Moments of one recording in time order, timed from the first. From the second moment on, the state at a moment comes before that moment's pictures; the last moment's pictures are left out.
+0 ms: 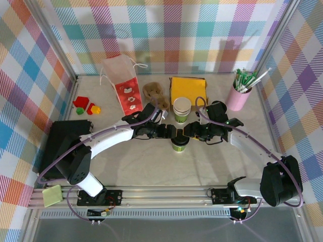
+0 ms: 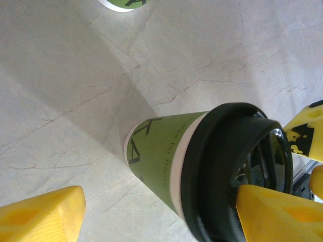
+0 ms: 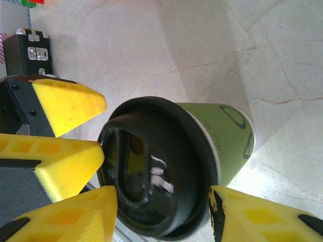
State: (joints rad) left arm -0.73 1.59 1.12 -0.45 0.29 -0.62; right arm 0.41 1.28 0.87 -0.58 -0.57 0.57
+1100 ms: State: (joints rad) left arm -0.73 1.57 1.03 -0.33 0.31 -0.62; right arm 0.42 1.33 0.83 -0.53 -0.53 0.53
